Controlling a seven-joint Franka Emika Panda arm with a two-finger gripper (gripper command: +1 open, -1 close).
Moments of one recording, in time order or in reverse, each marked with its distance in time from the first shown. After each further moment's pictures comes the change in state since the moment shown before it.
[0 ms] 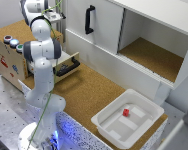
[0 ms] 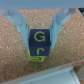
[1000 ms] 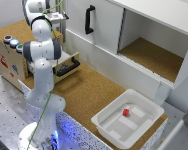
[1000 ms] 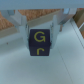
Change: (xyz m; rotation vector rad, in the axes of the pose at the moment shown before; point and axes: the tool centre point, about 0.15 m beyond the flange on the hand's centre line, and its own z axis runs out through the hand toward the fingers) arm -0.099 -0.003 0.052 0.076 -0.290 0.052
